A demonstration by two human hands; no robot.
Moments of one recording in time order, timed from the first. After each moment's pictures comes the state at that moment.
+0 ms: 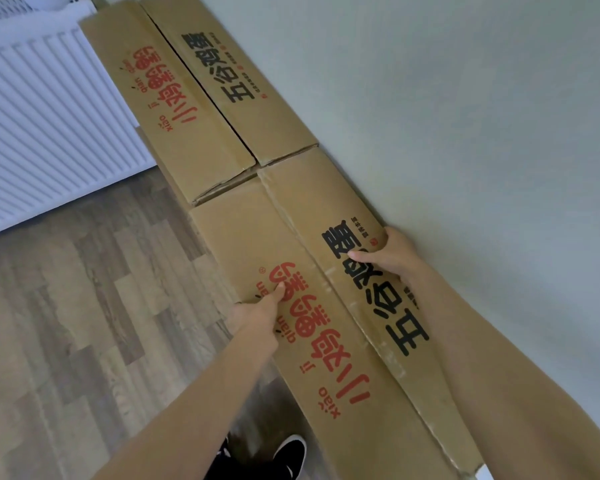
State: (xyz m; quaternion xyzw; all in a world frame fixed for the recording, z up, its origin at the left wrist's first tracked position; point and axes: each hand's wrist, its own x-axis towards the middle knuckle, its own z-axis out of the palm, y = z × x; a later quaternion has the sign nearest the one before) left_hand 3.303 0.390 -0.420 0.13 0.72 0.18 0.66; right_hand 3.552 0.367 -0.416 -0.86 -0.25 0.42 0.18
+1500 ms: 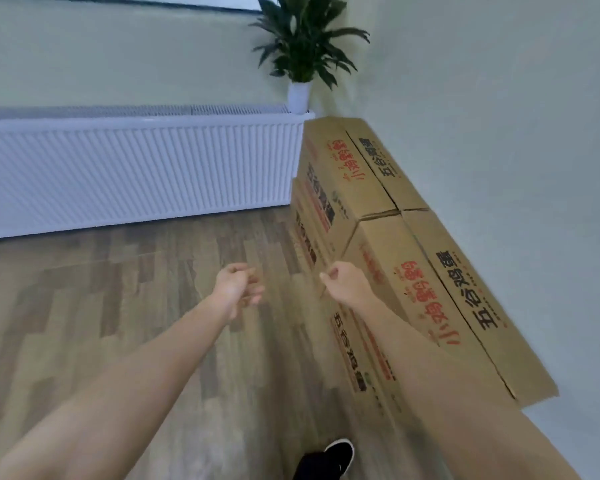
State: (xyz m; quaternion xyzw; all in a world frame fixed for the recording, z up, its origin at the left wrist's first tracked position) left_hand 2.847 0.309 -0.252 0.26 0.64 0.33 0.64; right_hand 3.072 0.282 -0.235 -0.78 -0.54 0.32 0.10
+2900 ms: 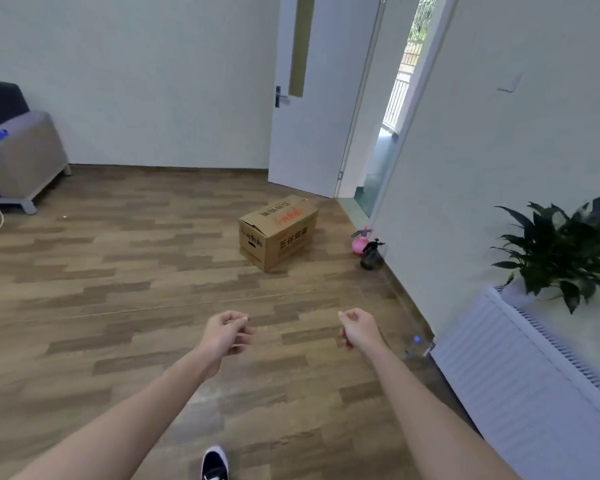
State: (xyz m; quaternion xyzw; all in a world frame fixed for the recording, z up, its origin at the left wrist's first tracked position) left_hand 1.522 -0.060 -0.123 -0.16 0.69 0.69 0.15; right_hand 1.522 0.219 -0.126 -0.25 -0.83 0.50 -0.06
